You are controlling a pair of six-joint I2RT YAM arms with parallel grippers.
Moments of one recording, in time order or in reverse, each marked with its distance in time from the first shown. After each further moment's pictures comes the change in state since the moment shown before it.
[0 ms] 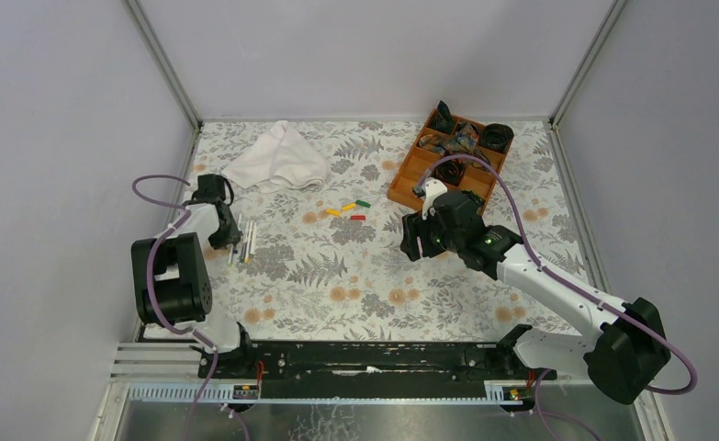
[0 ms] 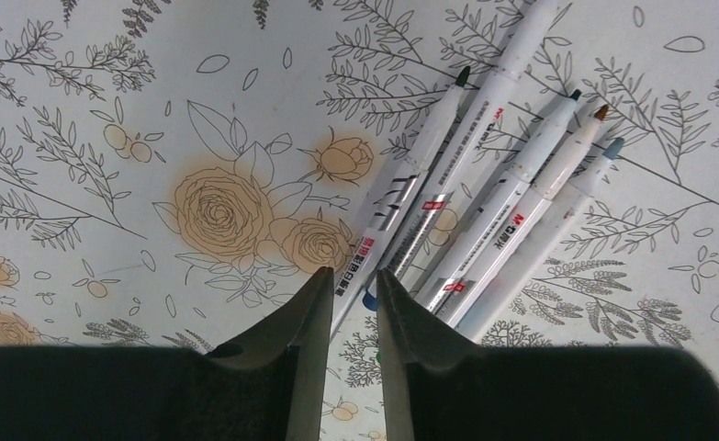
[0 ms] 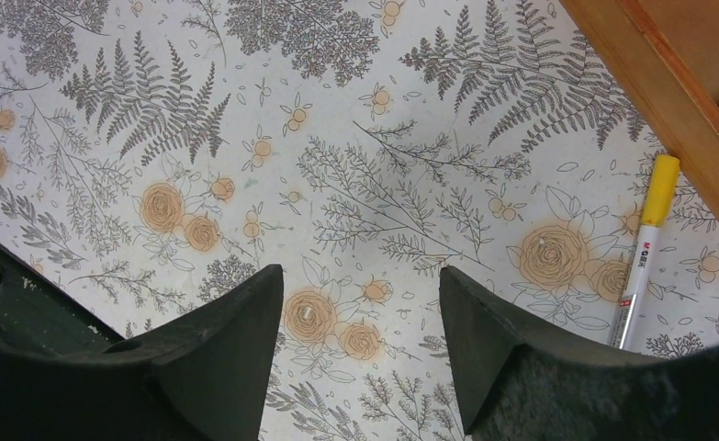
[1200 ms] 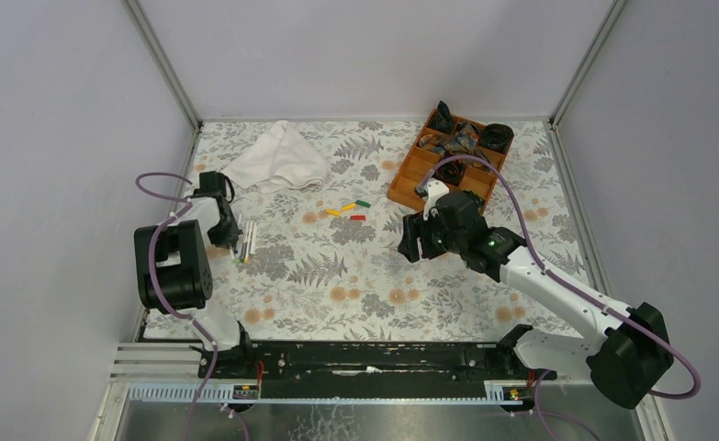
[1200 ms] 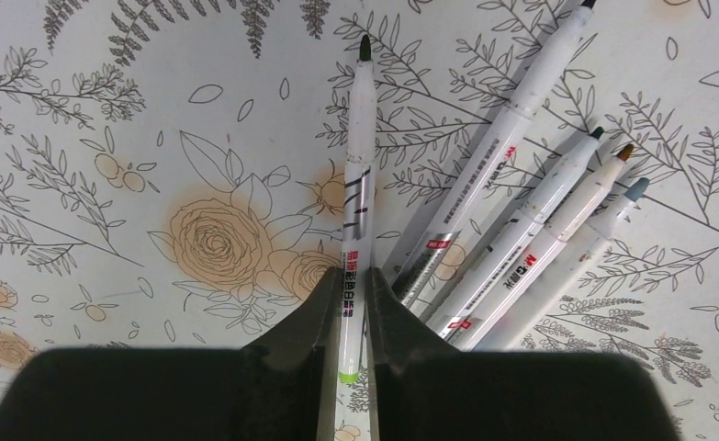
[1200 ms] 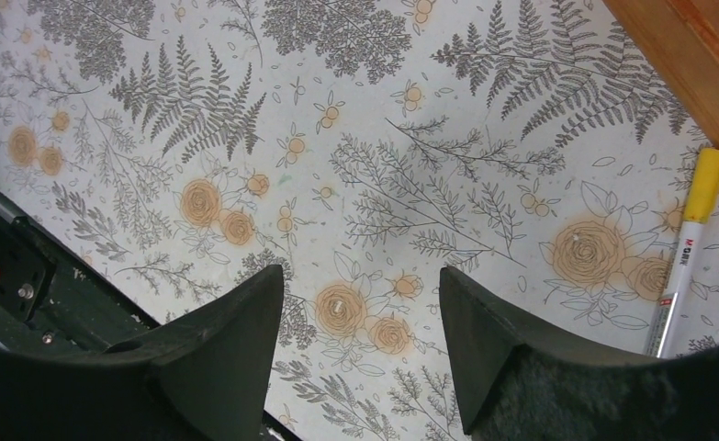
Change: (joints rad) left arm 0.012 0.096 0.056 -0.013 -0.004 0.000; right arm 0.000 -0.025 -0.005 0.000 -0.040 0.045
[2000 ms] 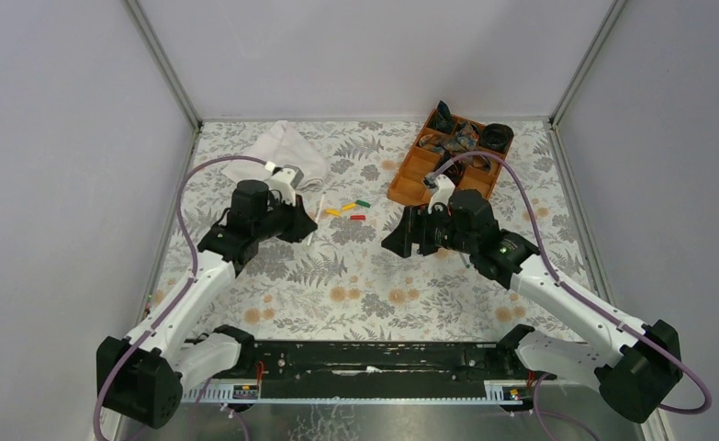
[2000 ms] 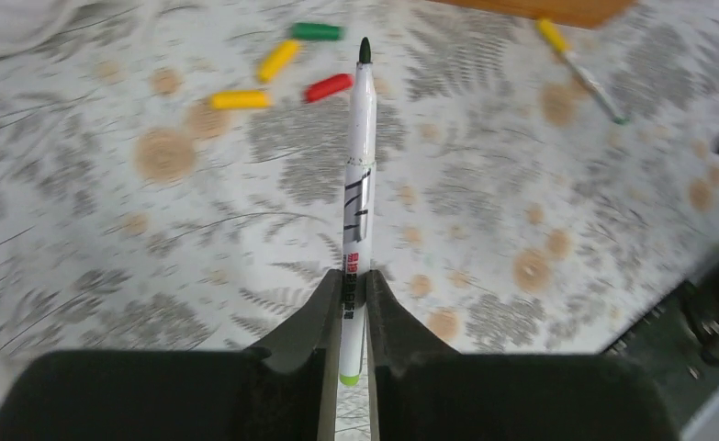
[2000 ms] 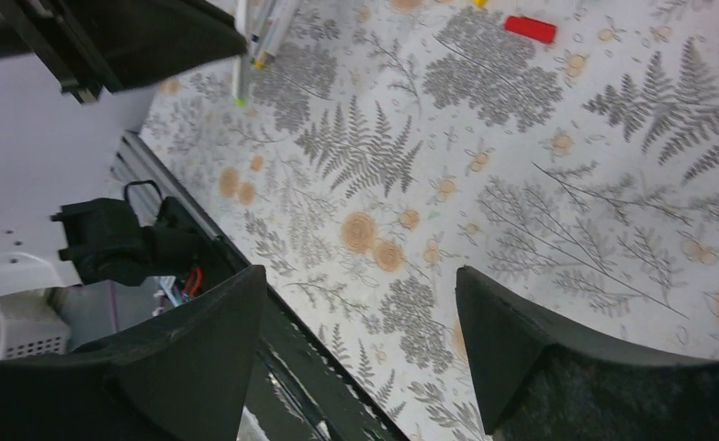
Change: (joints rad) left arm -0.513 -0.613 -0.161 0.164 0.470 0.080; right arm 0.000 -0.097 -0.007 0.101 -0.174 0.220
